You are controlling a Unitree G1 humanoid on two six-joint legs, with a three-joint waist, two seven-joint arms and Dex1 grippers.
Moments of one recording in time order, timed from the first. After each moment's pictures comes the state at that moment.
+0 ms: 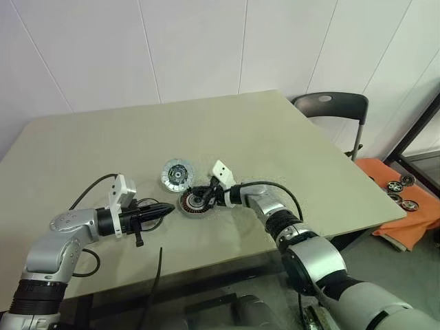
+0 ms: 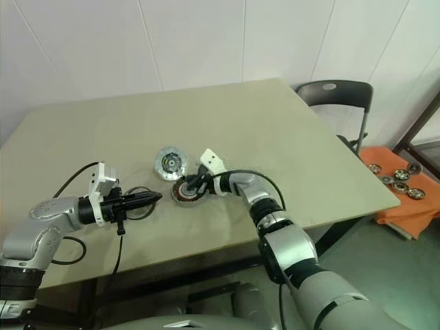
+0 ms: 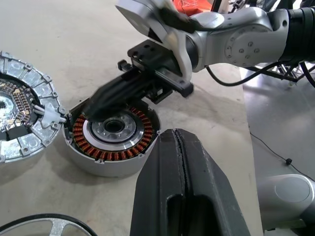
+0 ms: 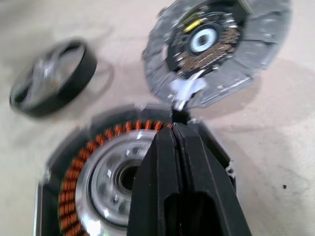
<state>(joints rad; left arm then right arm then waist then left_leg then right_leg) -0.11 0.70 0.10 -0.09 -0.58 0.45 -1.13 -0.90 0.01 0.08 1.12 0.04 0.03 0.92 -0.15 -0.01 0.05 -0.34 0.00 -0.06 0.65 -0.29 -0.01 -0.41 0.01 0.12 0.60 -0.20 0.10</state>
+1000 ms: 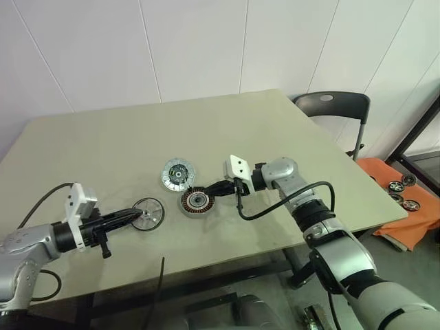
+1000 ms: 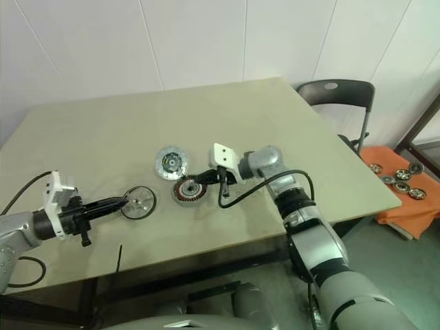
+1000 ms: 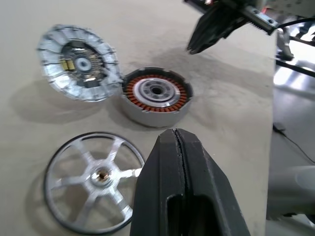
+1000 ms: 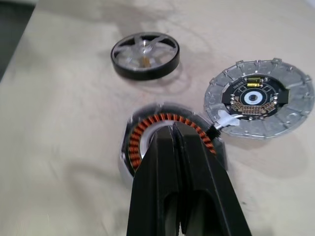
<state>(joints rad) 0.13 0.78 0.36 -0.21 -0.64 0.47 -1.11 -0.86 -0.26 0.27 0.74 -0.02 -0.19 1.32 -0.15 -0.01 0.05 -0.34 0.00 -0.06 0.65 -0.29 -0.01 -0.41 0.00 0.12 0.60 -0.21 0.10</state>
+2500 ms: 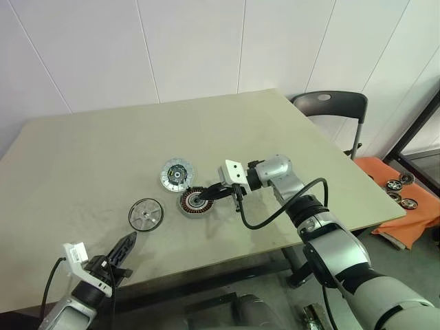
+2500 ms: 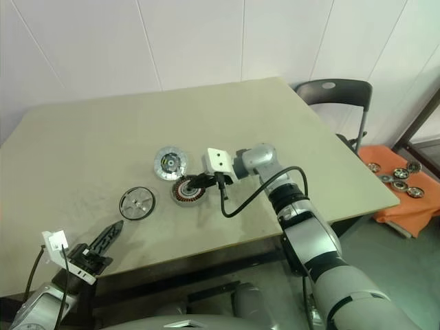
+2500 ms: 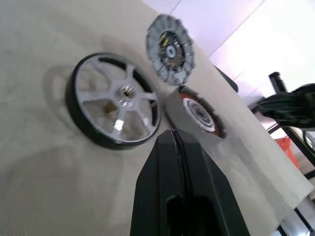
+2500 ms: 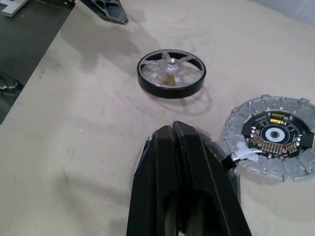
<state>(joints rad) 0.49 0.23 0.43 -0.40 -0.93 0.53 -0.56 -0.91 -0.20 0.29 0.87 0.00 -0.34 1.41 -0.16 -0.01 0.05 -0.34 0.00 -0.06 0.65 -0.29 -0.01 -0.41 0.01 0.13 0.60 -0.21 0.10</state>
